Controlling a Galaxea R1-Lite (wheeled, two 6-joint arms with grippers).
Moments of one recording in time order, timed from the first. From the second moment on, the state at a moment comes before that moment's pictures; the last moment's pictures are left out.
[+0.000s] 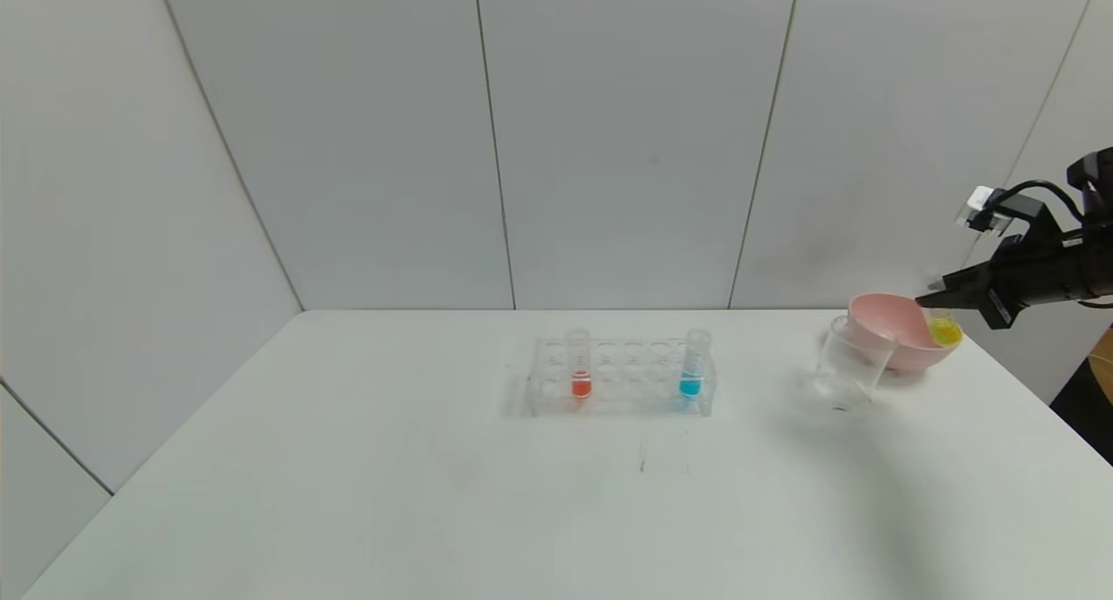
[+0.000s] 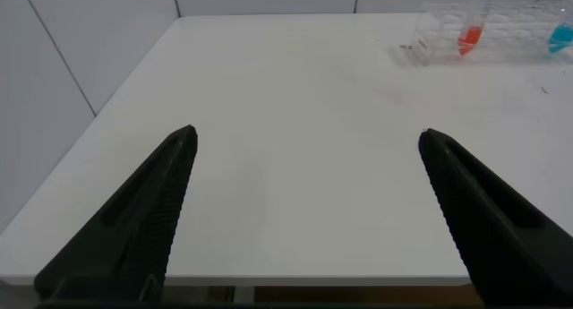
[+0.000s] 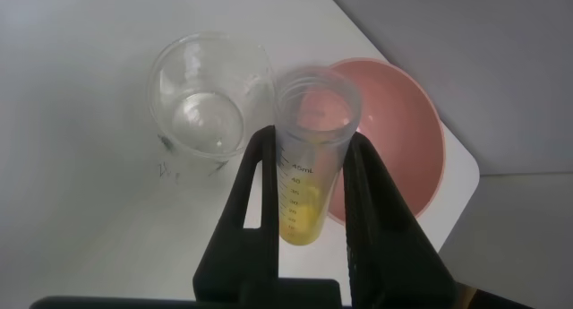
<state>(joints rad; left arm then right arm) 0.00 0.00 0.00 0.00 0.00 0.00 -0.29 2.06 -1.75 0.44 0.55 -0.87</state>
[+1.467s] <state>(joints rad) 0.00 0.00 0.00 0.00 0.00 0.00 -0.13 2.12 -2.00 0.84 0.13 -1.13</state>
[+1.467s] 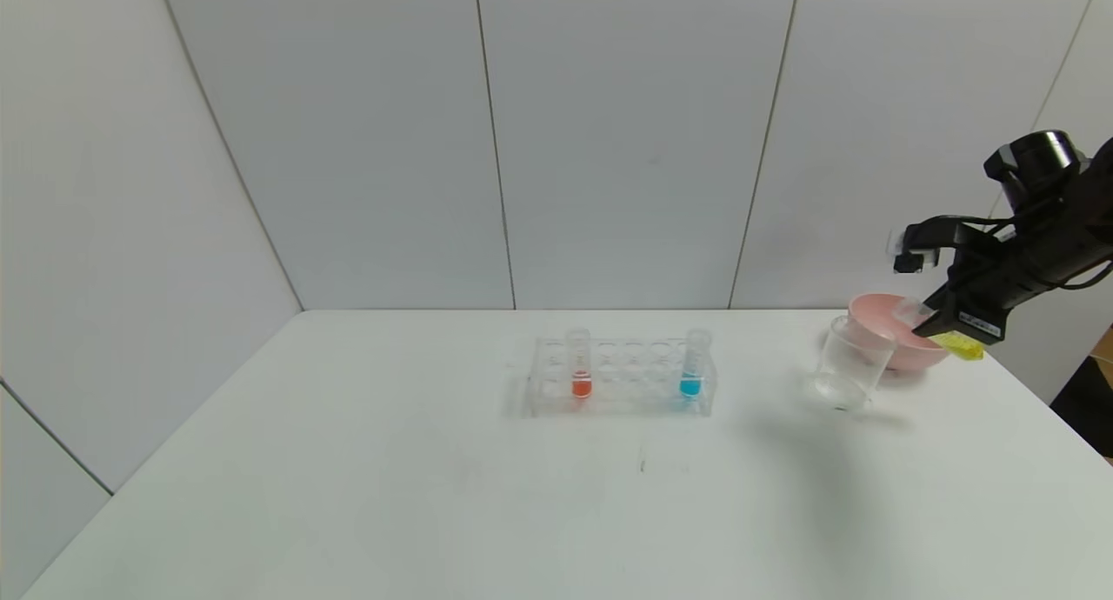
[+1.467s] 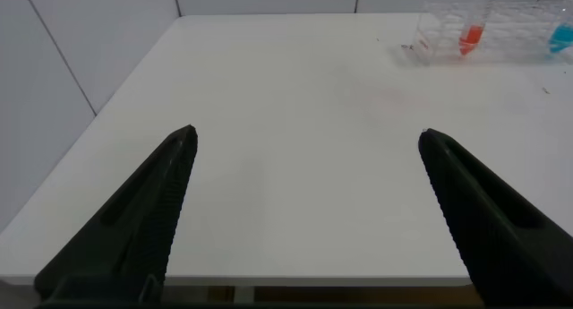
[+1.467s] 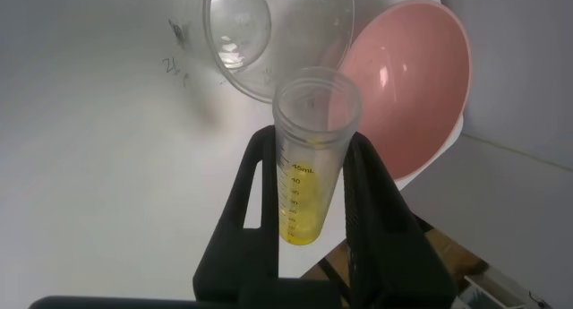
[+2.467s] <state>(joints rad) 0.00 0.00 0.00 0.00 0.00 0.00 -0.05 2.13 -2.00 0.82 -0.17 -1.19</state>
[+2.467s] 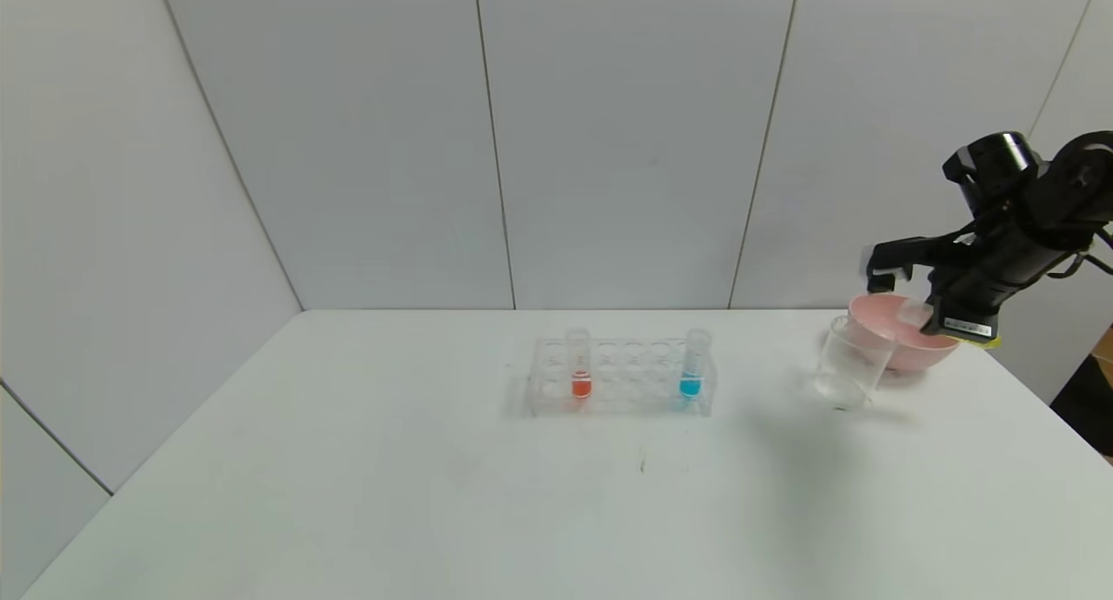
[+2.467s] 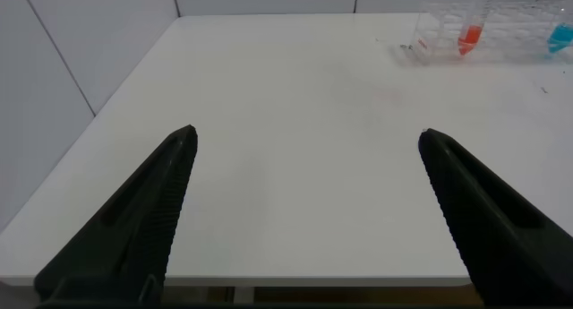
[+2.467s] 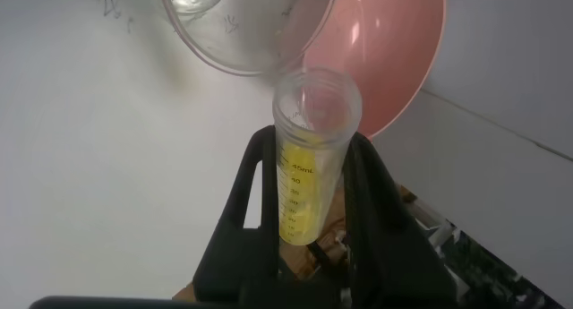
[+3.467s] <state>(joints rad) 0.00 0.00 0.00 0.00 0.00 0.00 0.02 2.15 -2.00 0.80 -0.41 -1.29</state>
